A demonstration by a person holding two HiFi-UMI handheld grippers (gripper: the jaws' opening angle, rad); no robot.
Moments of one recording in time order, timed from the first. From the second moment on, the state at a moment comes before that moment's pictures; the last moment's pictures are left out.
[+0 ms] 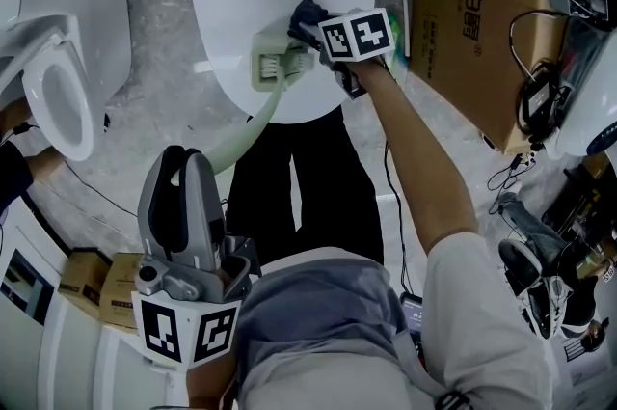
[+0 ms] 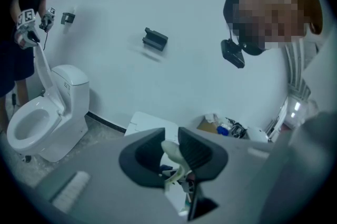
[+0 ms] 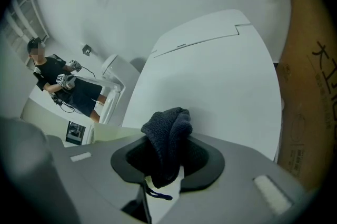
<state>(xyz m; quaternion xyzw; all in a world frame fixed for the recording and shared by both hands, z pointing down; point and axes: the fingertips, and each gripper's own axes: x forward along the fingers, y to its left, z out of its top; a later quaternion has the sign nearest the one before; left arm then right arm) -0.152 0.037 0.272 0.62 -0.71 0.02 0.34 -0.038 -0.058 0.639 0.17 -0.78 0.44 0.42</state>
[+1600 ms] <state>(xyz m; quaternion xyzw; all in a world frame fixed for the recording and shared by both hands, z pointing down) -0.148 0.037 0.268 0.63 -0.70 0.03 0.33 -0.016 -0.033 0.597 0.20 -0.80 0.39 0.42</state>
